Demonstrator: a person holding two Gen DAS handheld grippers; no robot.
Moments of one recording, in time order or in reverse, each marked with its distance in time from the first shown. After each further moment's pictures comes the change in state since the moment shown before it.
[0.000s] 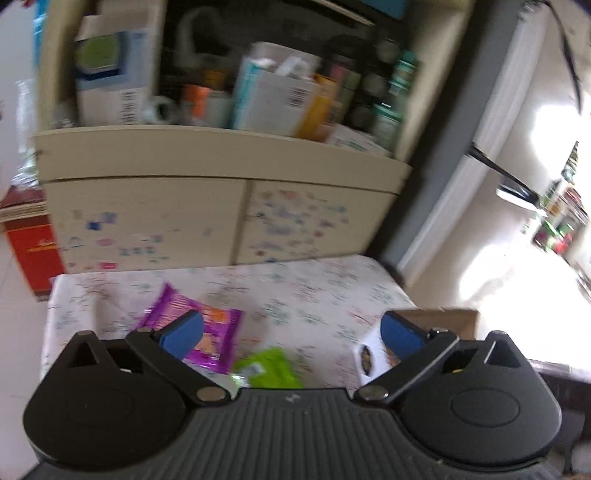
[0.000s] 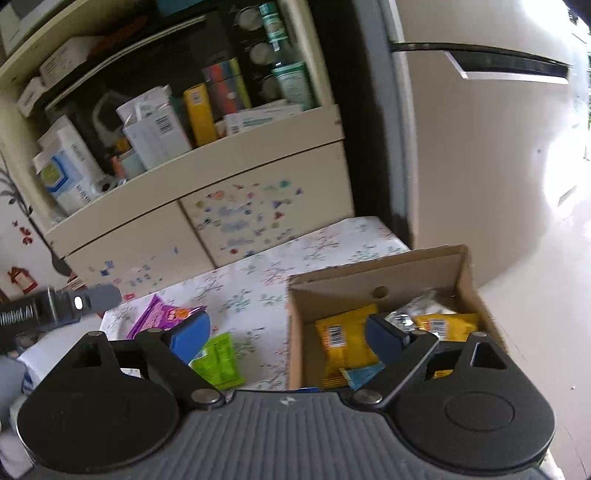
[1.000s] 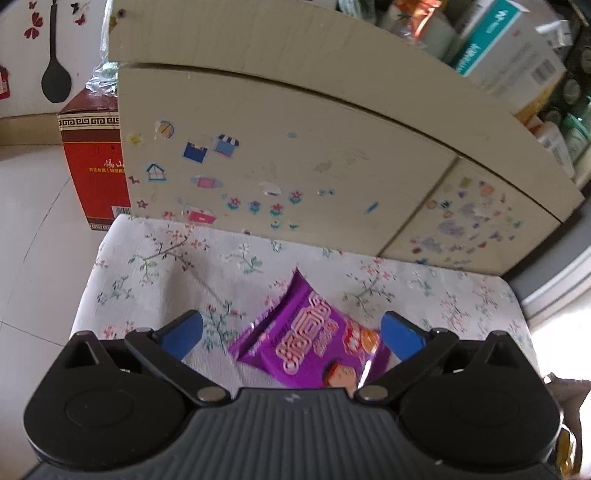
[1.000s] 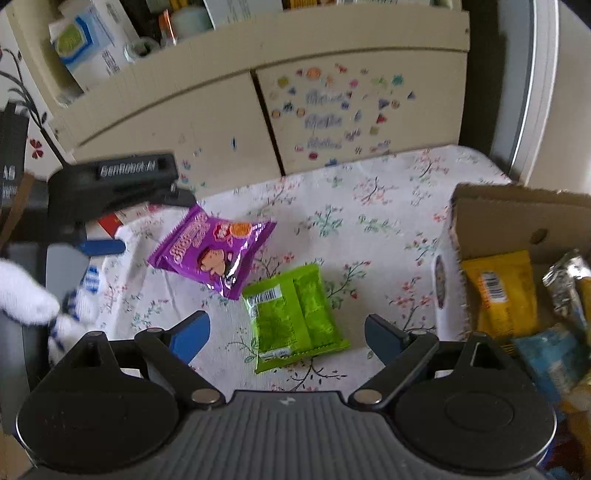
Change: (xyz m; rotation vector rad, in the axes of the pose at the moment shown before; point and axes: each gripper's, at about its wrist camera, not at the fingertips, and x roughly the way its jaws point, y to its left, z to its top) left arm 0.115 0.111 0.004 -0.247 0.133 0.233; right arm 0.110 0.082 -0.037 -0.133 0.233 0.052
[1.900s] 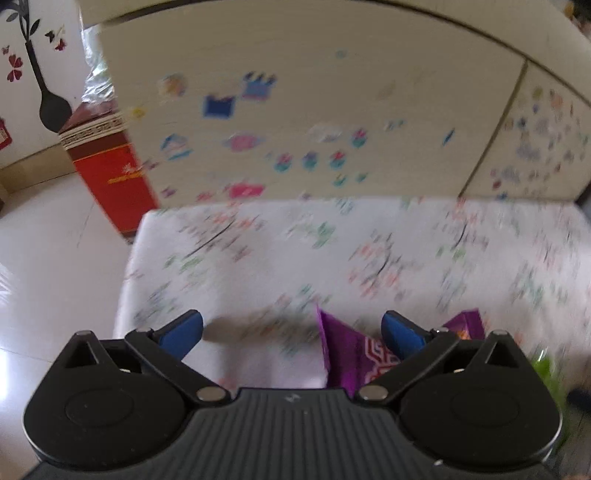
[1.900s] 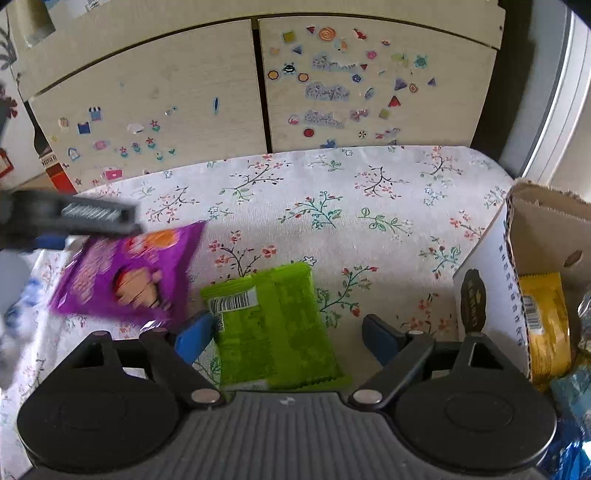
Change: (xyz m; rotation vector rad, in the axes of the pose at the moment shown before) left arm 0.046 0.029 -0.015 0.212 0.102 0.176; right arm 0.059 0.009 -0.001 -0.108 0.017 -0.113
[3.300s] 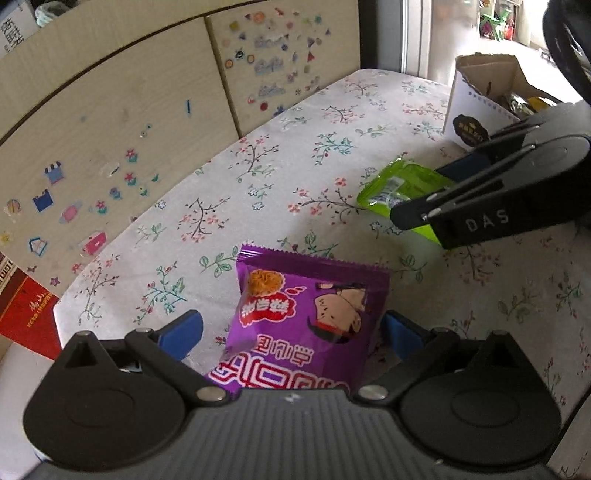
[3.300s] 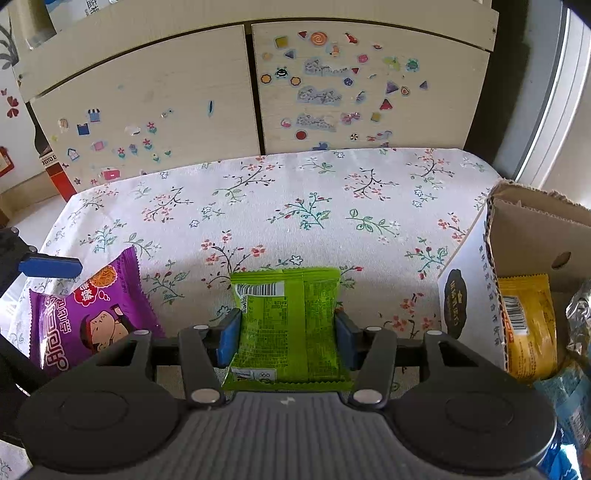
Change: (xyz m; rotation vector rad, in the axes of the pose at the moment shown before) left arm -0.054 -0.047 -0.067 0.691 -0.075 -0.283; right arm -0.007 -0.009 -0.004 -0.006 -0.006 0.012
